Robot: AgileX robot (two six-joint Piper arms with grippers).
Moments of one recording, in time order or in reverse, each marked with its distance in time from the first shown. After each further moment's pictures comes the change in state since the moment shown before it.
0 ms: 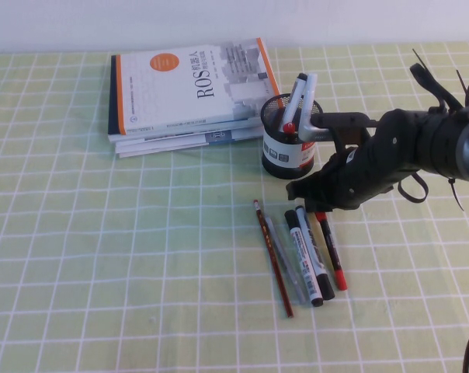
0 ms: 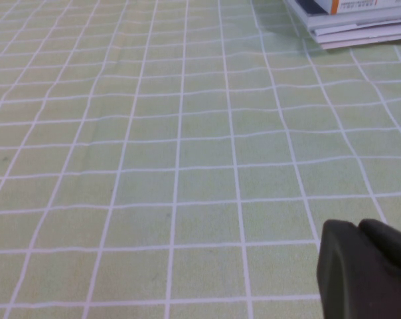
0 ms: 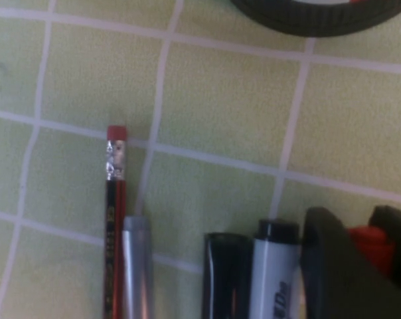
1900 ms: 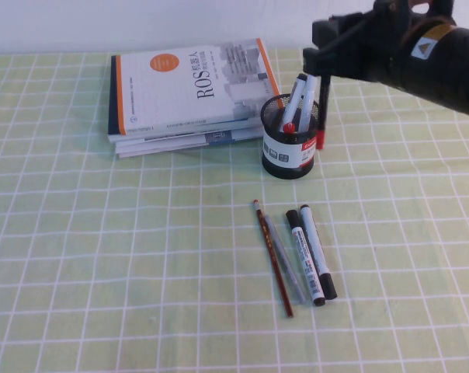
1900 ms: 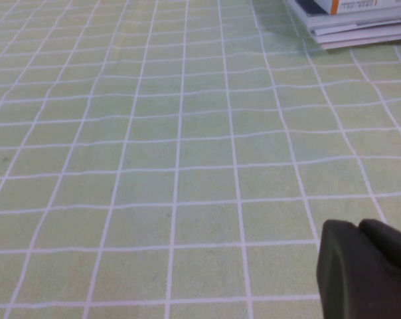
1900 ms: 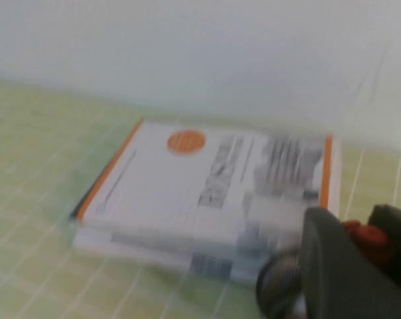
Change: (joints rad) right arm 0.070 -0.482 0.125 -0.101 -0.466 -0.077; left arm 0.000 0.000 0.000 0.000 0.000 0.000
